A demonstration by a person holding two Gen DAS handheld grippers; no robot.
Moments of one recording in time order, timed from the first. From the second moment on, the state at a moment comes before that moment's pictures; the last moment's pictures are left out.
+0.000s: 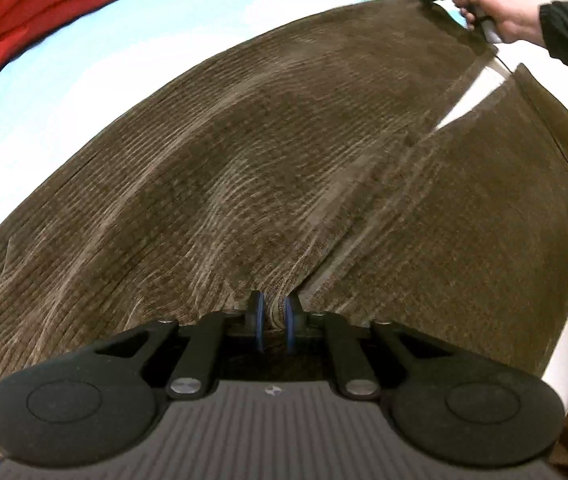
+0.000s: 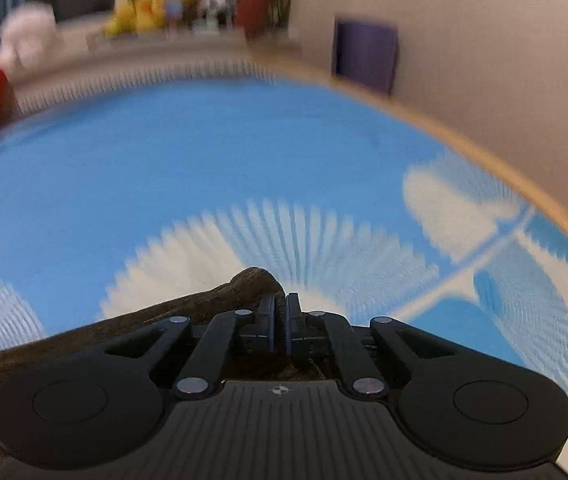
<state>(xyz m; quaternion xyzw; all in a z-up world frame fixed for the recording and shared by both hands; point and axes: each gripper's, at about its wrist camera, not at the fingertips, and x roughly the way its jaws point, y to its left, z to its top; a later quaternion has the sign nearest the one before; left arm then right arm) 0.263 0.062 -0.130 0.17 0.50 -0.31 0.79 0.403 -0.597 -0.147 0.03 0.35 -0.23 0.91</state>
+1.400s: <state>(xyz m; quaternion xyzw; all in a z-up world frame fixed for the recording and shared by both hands) 0.144 0.348 -0.131 -0.19 0.59 0.07 0.78 -0.014 -0.635 -0.113 0.38 0.44 -0.39 0.71</state>
